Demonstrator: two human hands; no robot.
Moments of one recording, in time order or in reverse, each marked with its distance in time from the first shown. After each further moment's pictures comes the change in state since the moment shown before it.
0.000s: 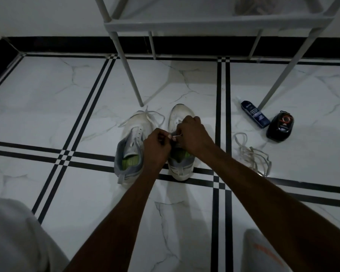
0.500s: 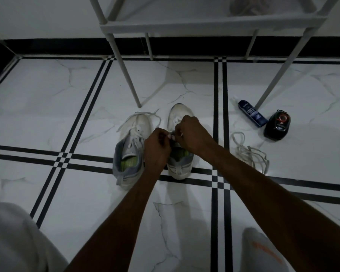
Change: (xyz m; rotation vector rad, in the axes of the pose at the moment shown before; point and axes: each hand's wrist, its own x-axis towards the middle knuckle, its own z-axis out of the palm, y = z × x) left_hand -0.004 0.011 0.003 0.039 0.003 0.050; right_hand -0.003 0.005 -0.007 0.081 -0.042 -0.069
